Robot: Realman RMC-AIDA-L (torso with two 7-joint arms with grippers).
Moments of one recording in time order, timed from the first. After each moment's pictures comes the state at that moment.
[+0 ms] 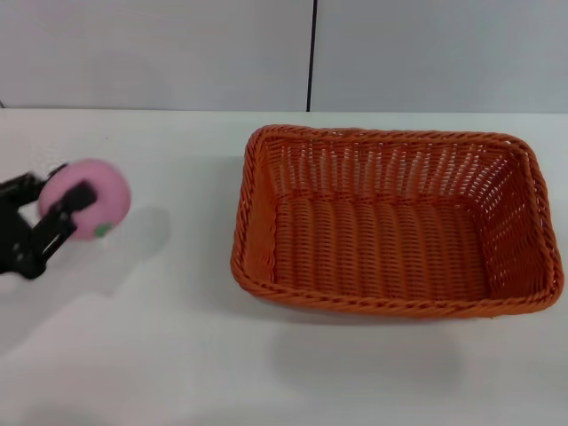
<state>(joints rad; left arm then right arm) -0.34 -2.06 -0.05 0.50 -0.97 -1.92 2.26 0.19 2.07 -0.58 -0.15 -1.00 -1.75 0.90</state>
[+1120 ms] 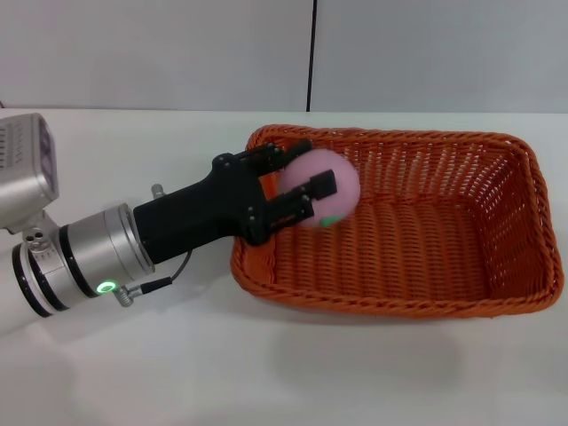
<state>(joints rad) -0.63 -2.07 0.11 0.04 -0.92 -1.62 2.27 0.21 2.08 -0.57 -0.08 -1.01 -1.66 0.86</state>
